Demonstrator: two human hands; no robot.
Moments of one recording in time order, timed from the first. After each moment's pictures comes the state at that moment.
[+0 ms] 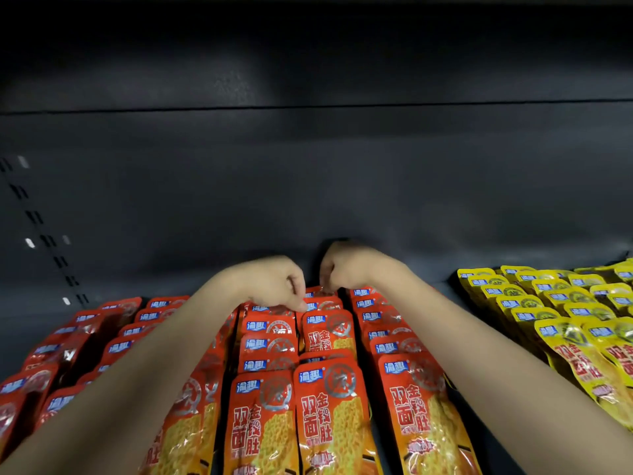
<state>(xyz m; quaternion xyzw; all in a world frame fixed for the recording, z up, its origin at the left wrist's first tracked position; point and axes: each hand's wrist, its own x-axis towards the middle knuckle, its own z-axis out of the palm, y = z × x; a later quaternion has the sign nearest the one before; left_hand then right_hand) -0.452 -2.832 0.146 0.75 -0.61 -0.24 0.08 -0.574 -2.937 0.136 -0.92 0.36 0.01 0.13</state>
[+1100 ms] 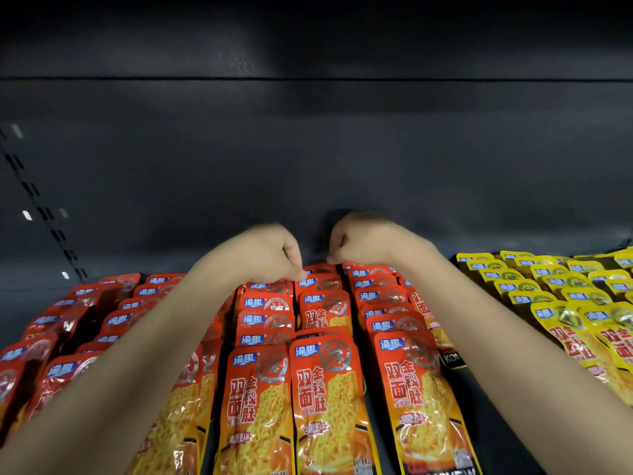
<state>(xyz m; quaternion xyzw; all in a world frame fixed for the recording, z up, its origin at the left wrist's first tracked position) -0.471 -2.808 0.163 0.79 -0.57 -0.19 0.14 -0.600 -2.923 0.156 -0.93 0.35 -0.04 0.11</state>
